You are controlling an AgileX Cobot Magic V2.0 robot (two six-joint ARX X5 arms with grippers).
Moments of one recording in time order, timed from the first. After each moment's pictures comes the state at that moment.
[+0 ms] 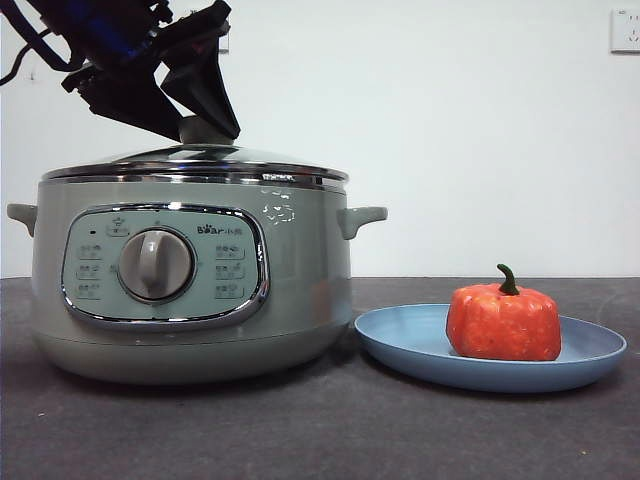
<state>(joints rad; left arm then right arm) -0.49 1.31 0.97 -0.20 0.04 -0.01 0.48 0.84 1.04 -0.67 0.03 0.20</state>
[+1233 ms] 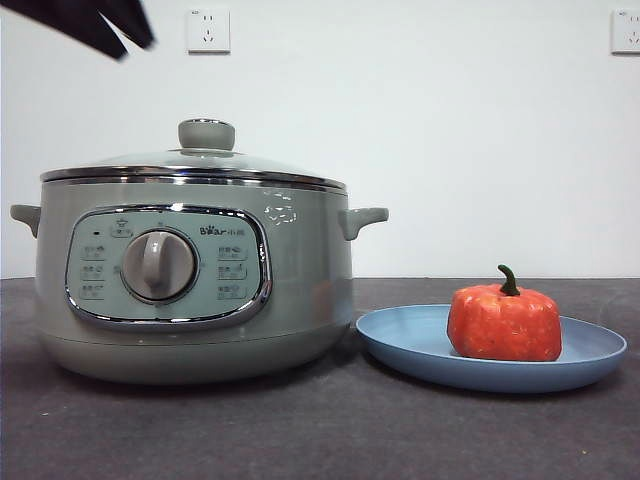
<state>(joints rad) -0.49 1.02 1.05 -0.67 0.07 0.03 0.48 0.82 1.01 -0.64 0.03 0.10</state>
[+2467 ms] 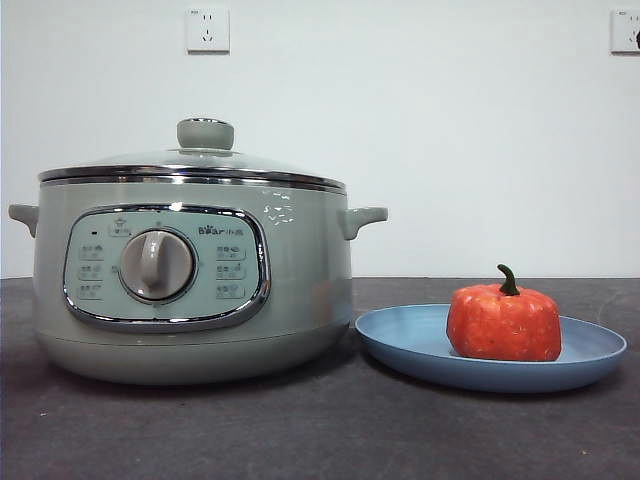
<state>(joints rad) -0.44 0.32 0.68 -0.69 -0.03 -0.01 0.49 0.49 0.55 -0.35 0.19 0.18</state>
